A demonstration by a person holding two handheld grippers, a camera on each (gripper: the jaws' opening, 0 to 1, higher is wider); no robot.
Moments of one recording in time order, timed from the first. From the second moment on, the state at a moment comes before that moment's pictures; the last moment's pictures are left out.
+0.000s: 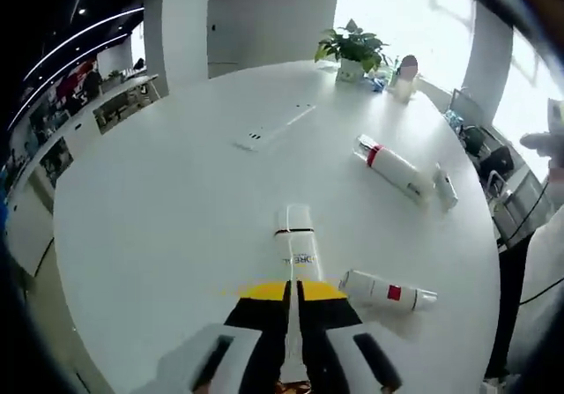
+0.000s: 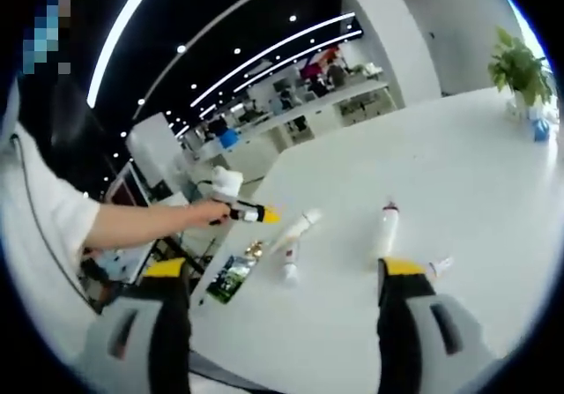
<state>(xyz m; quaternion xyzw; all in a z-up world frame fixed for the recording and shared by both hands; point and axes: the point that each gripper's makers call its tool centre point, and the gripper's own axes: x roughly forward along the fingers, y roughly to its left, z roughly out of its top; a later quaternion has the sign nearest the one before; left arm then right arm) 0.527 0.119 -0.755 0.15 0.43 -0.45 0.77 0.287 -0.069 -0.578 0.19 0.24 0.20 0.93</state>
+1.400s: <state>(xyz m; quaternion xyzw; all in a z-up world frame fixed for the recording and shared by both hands) 0.513 0.105 -0.780 0.16 0.46 -0.42 0.77 0.265 -0.095 -0.594 0.21 0.25 0.15 0.93</state>
